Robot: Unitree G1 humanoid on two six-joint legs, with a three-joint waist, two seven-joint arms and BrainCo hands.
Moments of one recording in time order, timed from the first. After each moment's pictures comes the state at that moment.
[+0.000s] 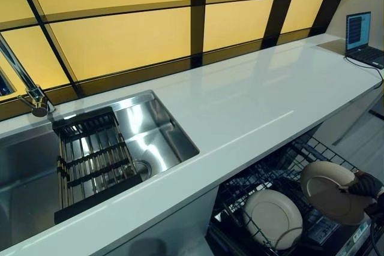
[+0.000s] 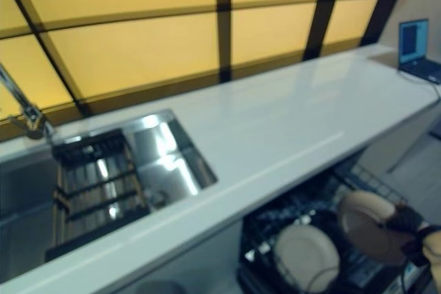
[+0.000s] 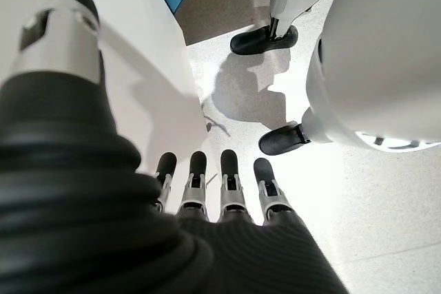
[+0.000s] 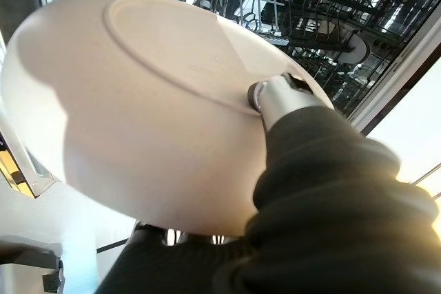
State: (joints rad) left arm 0.03 0.26 -0.08 1.19 -0.40 0.11 -0.21; right arm 0.08 -0.95 -0.18 0.28 -0.02 0.24 0.25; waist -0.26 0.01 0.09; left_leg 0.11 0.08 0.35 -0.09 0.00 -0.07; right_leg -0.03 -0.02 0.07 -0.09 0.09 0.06
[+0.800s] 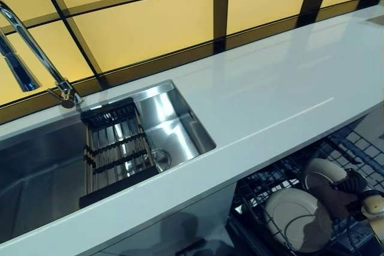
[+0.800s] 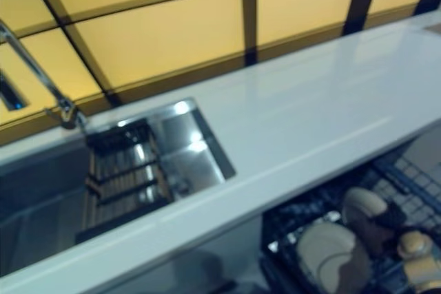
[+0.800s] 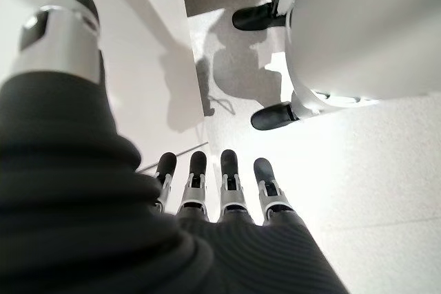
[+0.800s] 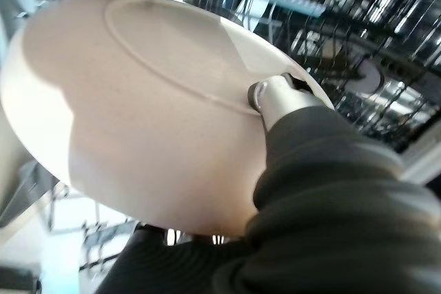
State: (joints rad) left arm 0.06 0.26 -0.10 1.12 -0.41 0.09 -0.23; right arm -0.06 -0.87 -0.05 0.42 -0.09 0.23 0.02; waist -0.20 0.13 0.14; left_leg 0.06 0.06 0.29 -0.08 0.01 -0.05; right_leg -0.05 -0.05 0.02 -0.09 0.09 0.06
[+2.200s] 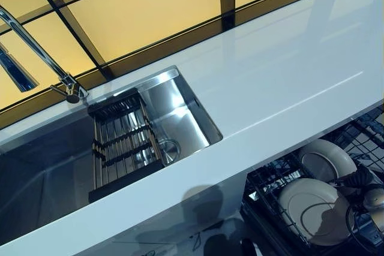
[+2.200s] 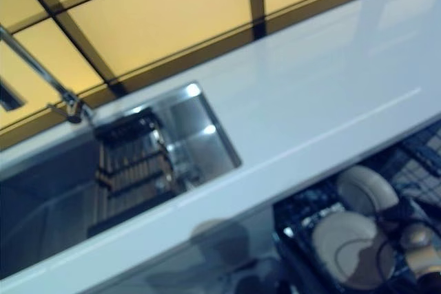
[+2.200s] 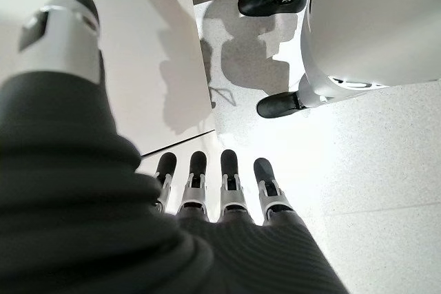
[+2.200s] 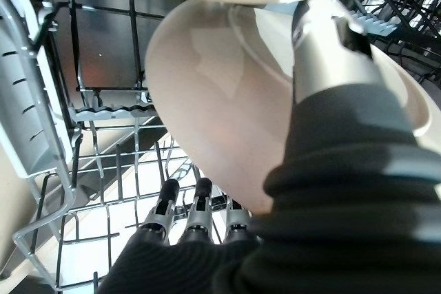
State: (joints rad) left arm 0.02 0.25 -0.14 1.06 -0.45 0.09 -0.24; right arm -0.17 -0.90 0.01 0.61 -0.09 0.20 -0.05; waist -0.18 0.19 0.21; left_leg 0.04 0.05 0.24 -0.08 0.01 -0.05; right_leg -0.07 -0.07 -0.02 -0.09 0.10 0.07
